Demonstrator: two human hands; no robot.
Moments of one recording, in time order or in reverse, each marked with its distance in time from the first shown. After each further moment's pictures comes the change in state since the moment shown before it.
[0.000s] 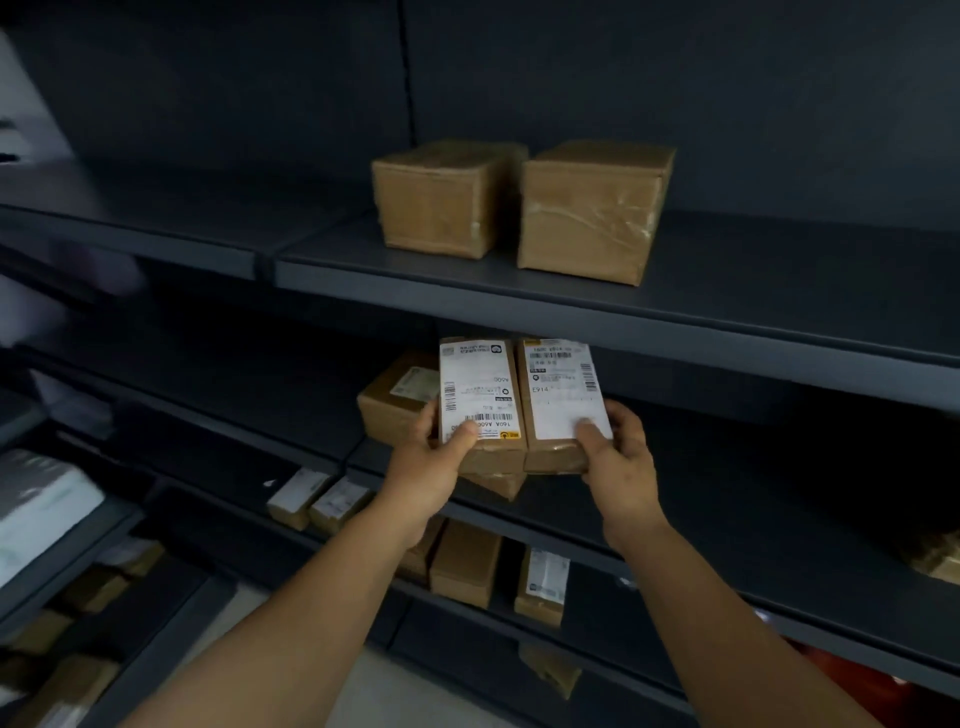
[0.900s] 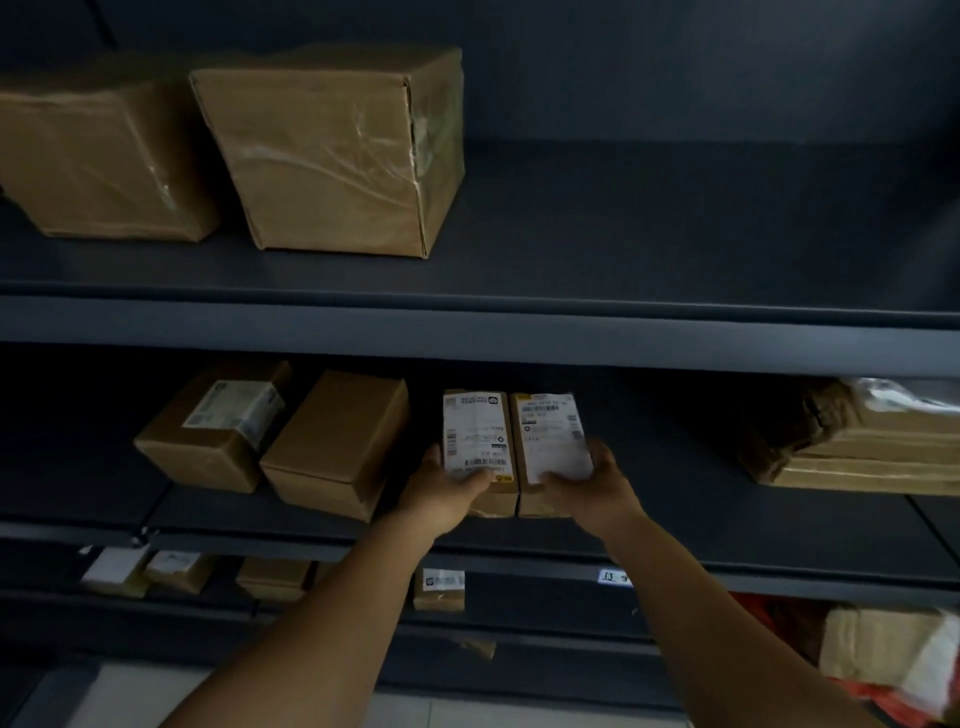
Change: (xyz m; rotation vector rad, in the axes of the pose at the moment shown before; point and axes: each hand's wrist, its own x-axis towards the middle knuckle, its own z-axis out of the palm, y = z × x) left_hand 0.079 -0.056 0.162 0.443 -0.354 -0.201; right_hand 0.060 0.049 -0.125 -0.531 0.117 0.366
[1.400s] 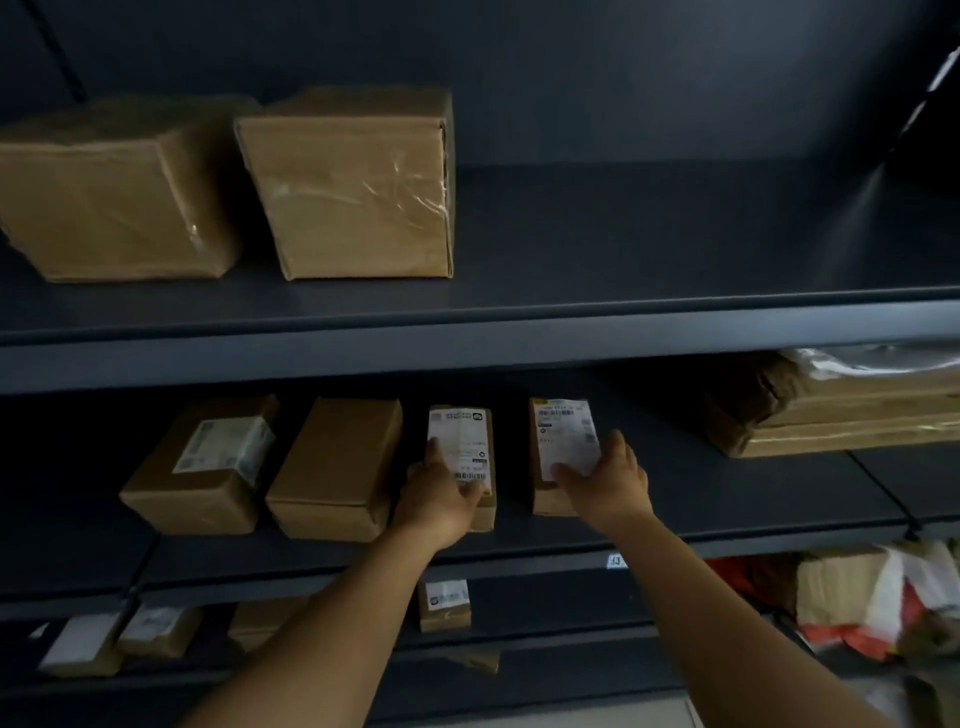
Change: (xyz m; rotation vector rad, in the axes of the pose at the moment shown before) left_hand 0.010 -0.008 -0.022 0.399 -0.038 0.179; right_hand -0.028 -0.012 0.008 -0.206 0.275 0.038
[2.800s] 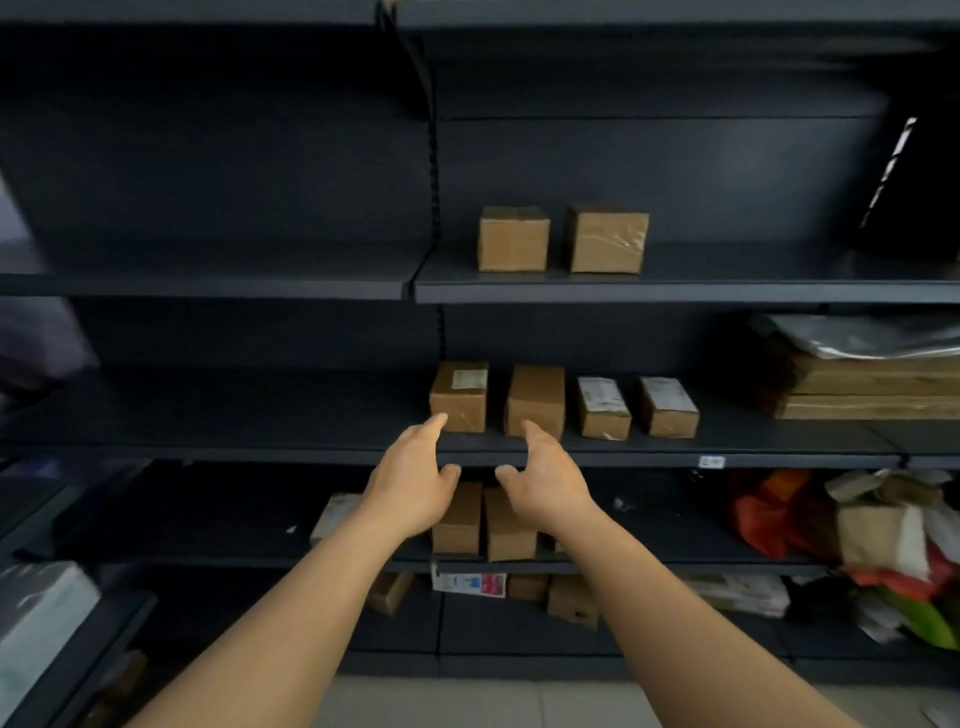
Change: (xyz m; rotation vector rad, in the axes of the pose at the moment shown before) left_hand -0.371 -0.207 -0.195 0.105 0.360 0.279; right_hand -0.432 -0.115 0.113 -0.047 -0.098 -0.488
